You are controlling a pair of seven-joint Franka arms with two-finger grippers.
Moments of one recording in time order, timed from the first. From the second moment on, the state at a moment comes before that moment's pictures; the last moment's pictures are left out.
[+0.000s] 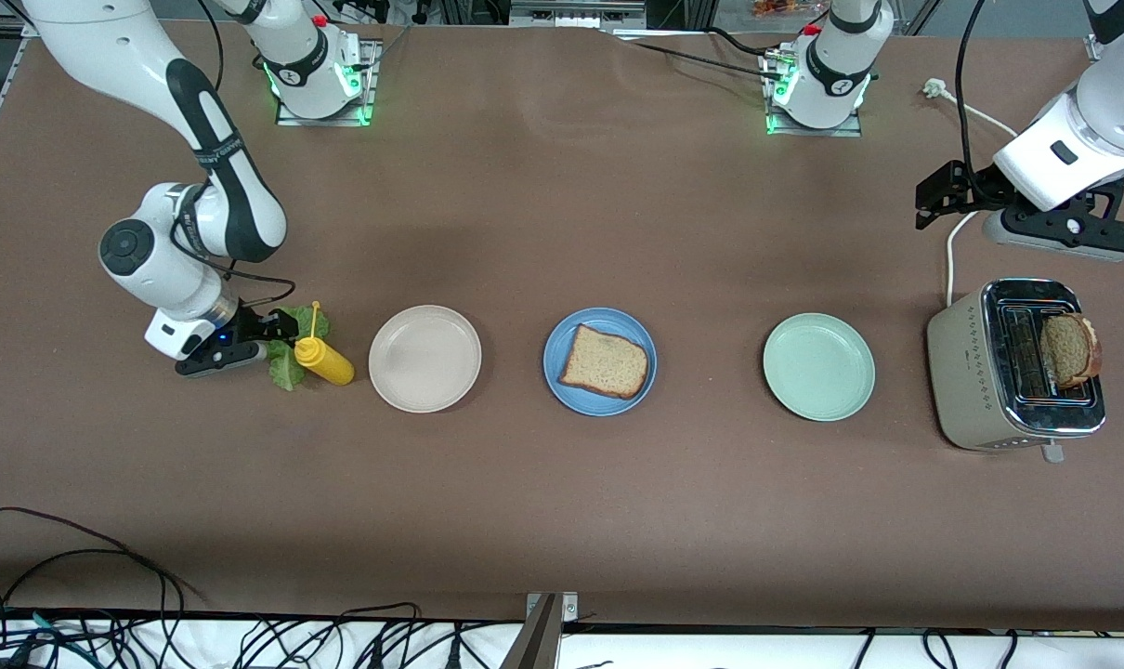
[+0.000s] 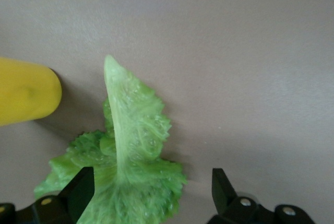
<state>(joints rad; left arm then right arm) 0.00 -0.03 -0.11 -1.68 0.00 1.60 0.07 0.13 0.42 -0.11 -2.20 0.13 2.72 -0.37</state>
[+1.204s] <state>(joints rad) 0.00 -0.03 -0.11 -1.68 0.00 1.59 0.07 0.12 0.25 -0.10 -2.02 0.13 2.28 -0.44</state>
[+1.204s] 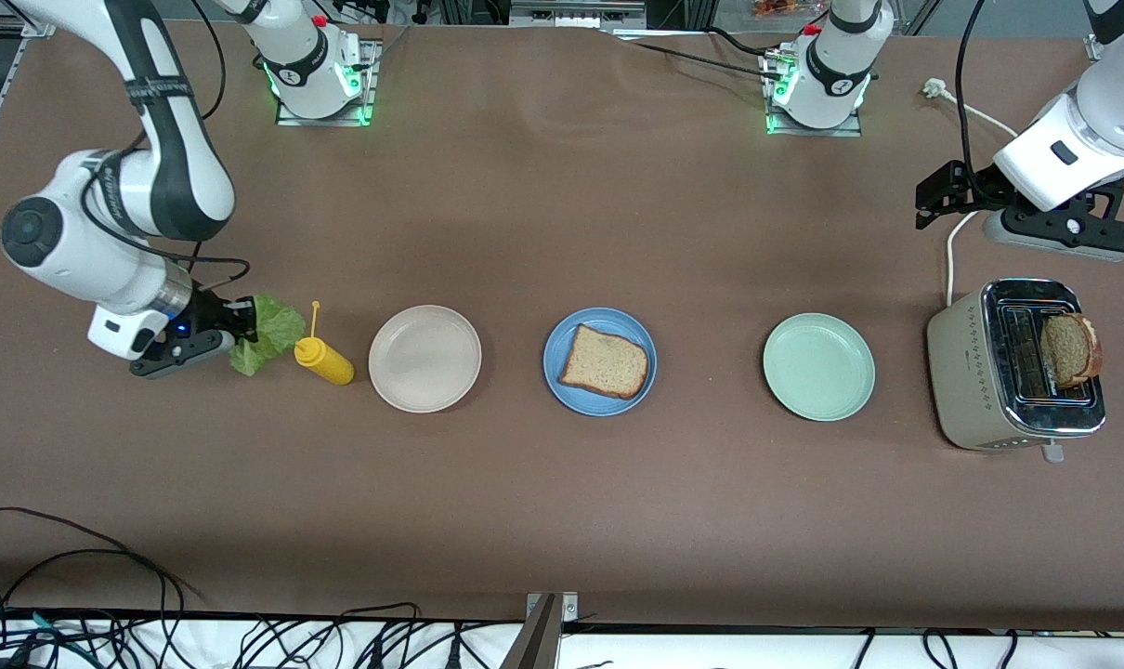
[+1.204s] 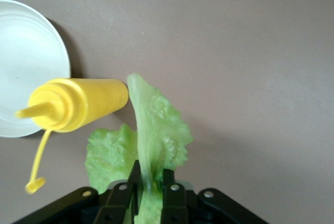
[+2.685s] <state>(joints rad) 0.00 -0.03 -0.11 -1.68 0.00 1.59 0.07 0.40 0.25 -0.07 -1.65 0.14 1.80 0.20</state>
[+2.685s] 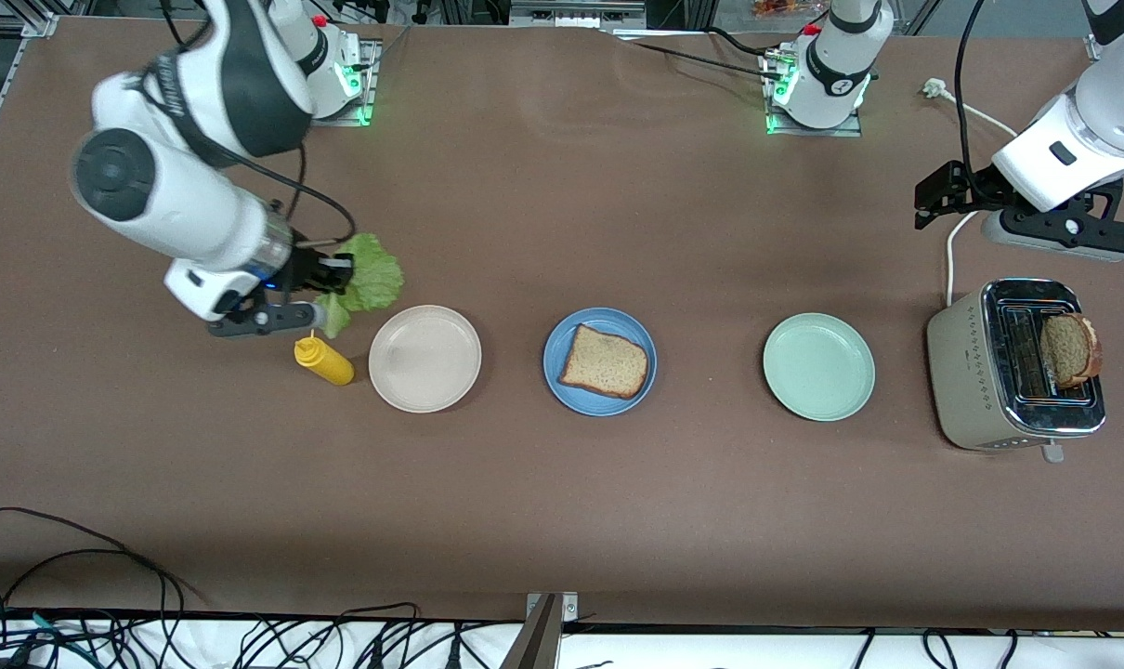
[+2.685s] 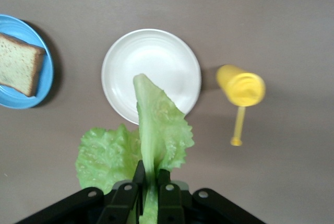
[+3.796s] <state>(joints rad) 0.00 -0.03 -0.11 -1.68 0.00 1.59 0.07 0.75 0.78 -0.07 -1.13 0.14 1.98 1.04</state>
